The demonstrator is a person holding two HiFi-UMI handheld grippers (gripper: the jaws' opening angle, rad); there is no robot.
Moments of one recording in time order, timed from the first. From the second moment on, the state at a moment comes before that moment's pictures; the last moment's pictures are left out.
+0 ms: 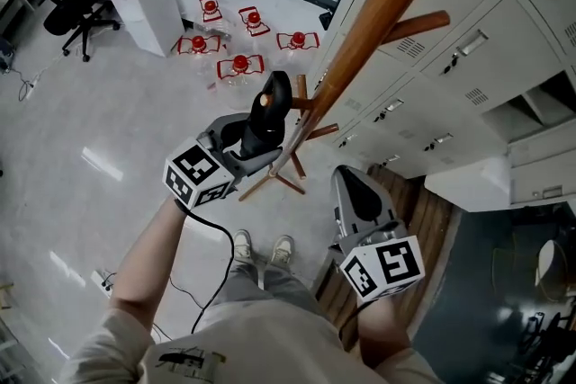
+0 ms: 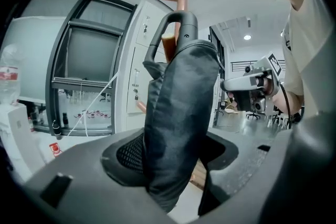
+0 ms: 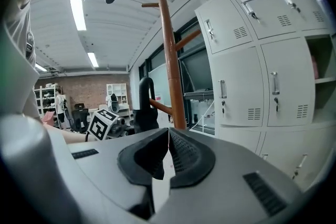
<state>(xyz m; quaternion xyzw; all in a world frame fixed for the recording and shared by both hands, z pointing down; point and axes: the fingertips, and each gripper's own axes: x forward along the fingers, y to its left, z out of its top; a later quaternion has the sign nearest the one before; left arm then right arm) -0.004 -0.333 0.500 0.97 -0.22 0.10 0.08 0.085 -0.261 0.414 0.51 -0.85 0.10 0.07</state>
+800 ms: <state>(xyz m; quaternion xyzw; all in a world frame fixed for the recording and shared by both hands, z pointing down) -0.099 -0.279 0.334 0.95 -0.32 0.05 0.03 0.065 -0.247 0.256 0.49 -0.87 -0.04 -0.02</state>
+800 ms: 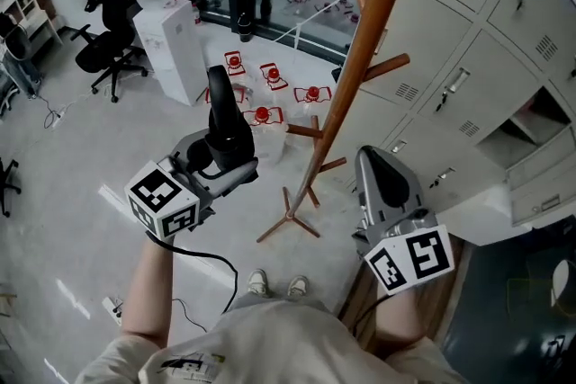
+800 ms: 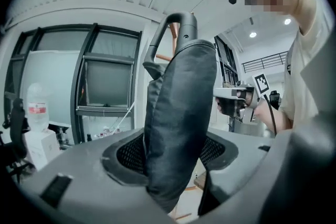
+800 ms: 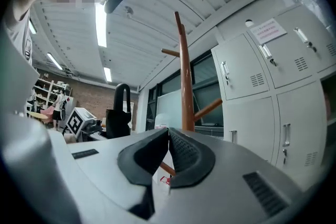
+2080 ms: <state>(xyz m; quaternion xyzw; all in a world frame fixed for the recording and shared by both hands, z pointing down) -0.151 -0.199 0.335 0.89 -0.45 0.01 0.02 0.031 -0.214 0.292 0.43 -0.90 -0.03 0.00</state>
